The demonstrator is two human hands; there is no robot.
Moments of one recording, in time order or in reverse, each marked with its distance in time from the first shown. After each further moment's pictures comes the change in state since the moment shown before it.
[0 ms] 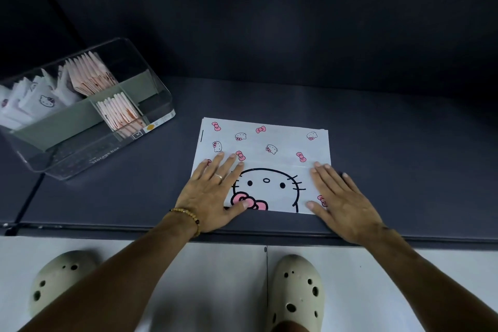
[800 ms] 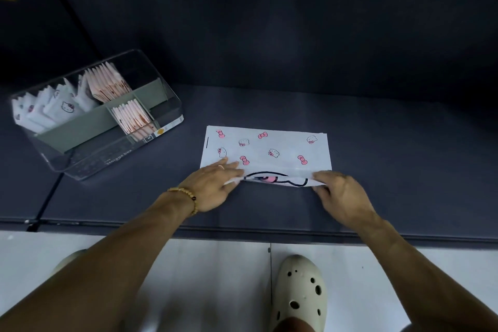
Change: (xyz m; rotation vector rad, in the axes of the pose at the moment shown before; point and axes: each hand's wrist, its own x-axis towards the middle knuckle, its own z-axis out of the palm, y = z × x) left_hand 0.004 -0.013 -0.049 -0.474 -0.215 -0.067; right_hand 0.008 -0.023 -0.038 0.399 0.249 0.164
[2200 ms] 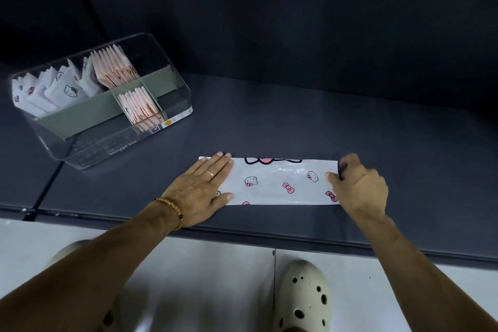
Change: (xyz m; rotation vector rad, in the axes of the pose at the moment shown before) left_hand -0.011 -0.057 0.027 0.482 0.159 0.140; right_hand 0.035 -0.007 0.008 -0.117 0.178 0.353
